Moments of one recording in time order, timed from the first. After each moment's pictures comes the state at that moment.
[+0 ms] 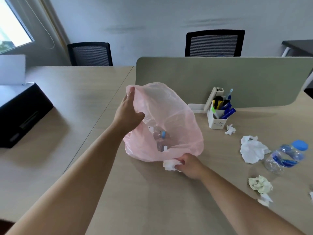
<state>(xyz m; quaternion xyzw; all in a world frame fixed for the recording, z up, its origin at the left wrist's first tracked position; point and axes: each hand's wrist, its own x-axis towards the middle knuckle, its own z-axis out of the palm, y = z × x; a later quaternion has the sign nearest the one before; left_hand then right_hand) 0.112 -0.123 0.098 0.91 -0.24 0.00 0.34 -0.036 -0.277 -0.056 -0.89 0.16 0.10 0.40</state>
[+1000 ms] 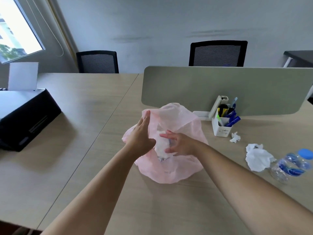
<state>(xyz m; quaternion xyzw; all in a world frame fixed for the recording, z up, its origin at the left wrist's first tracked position) 0.091 -0.105 0.062 0.91 -0.29 -0.06 0.29 0.031 -0.270 0.023 -0.86 0.11 0.13 0.48</state>
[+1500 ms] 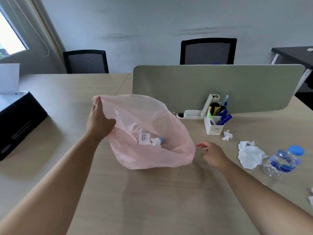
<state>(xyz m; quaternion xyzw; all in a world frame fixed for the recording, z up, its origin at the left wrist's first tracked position) 0.168 -0.074 0.089 0.93 -0.13 0.04 0.34 -0.031 -0.362 -0.048 -0.87 0.33 0.00 0.38</state>
